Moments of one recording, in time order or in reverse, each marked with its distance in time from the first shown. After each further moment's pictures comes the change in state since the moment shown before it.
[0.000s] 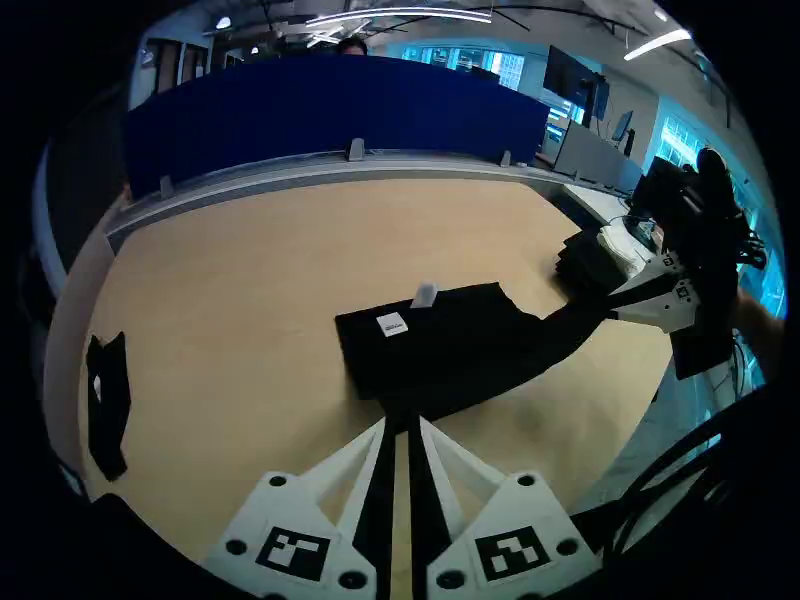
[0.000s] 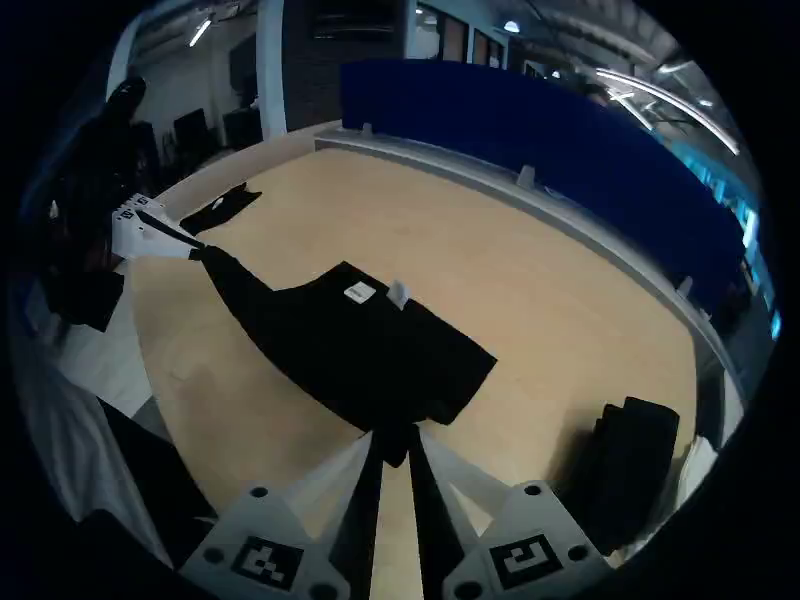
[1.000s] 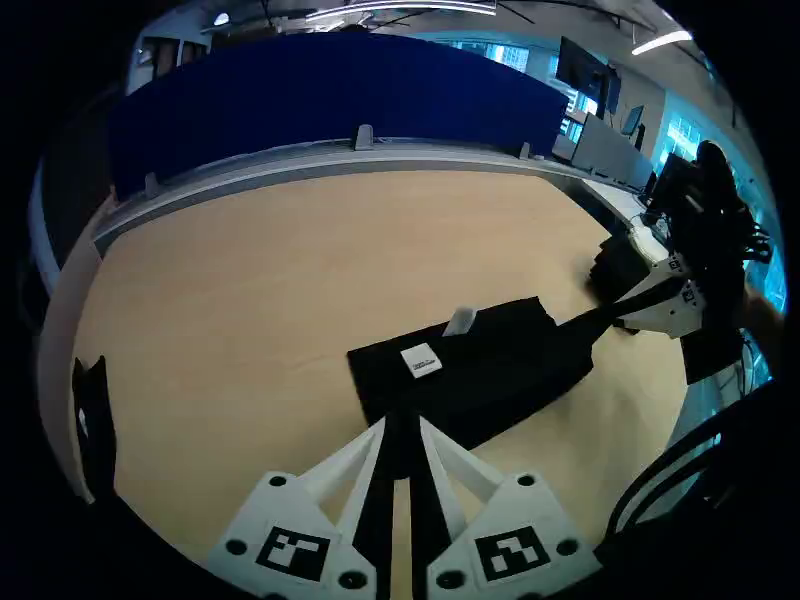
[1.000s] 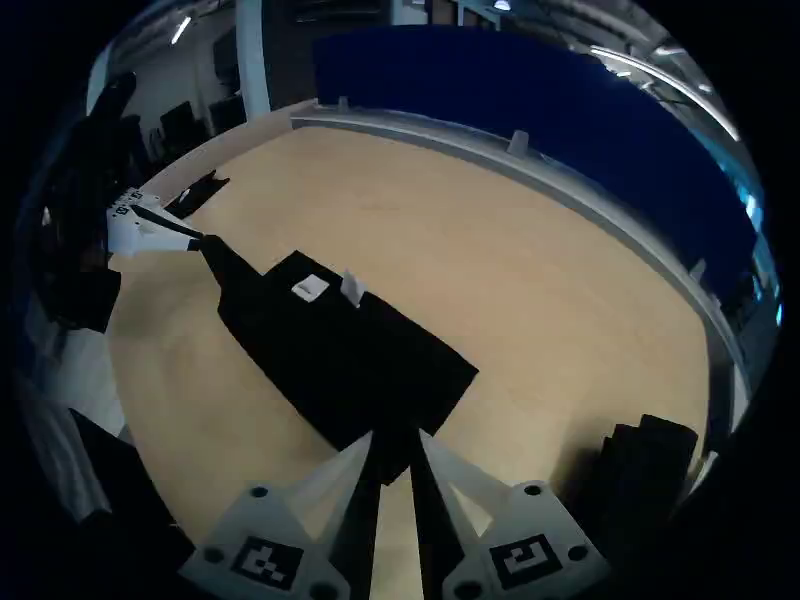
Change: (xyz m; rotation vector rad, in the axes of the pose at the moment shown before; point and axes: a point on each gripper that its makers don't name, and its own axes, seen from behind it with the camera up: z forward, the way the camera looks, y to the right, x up) left arm 0.024 -0.033 0.091 0.016 -0.027 0.009; right arm 0.001 0.051 0.061 -0.004 -0.083 0.045
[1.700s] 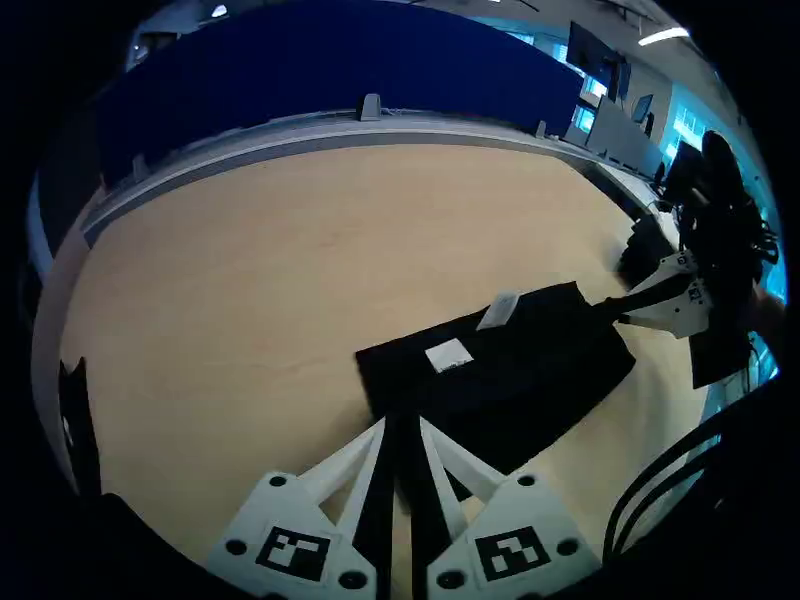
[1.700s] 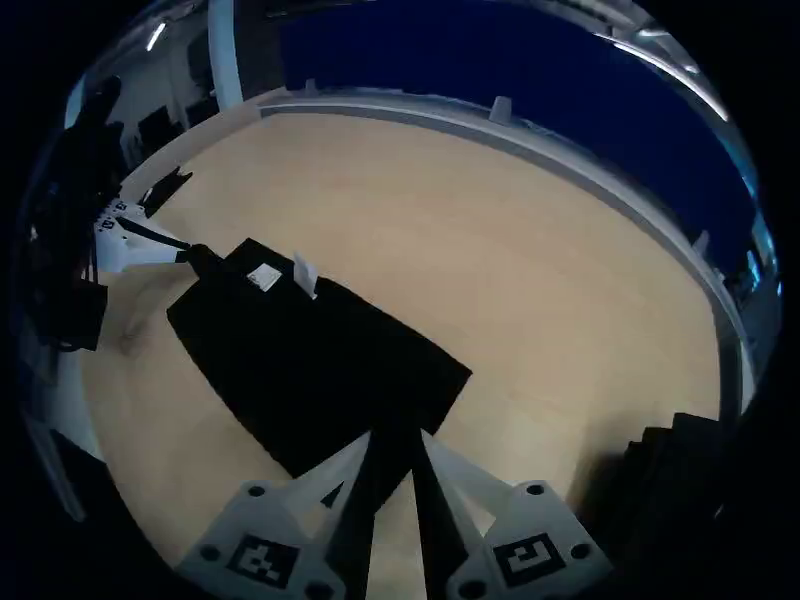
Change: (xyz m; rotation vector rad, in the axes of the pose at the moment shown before) left arm -0.015 -0.019 0.067 0.018 -0.043 0.007; right arm -0.009 0.024 0.067 -0.048 -0.030 0.059
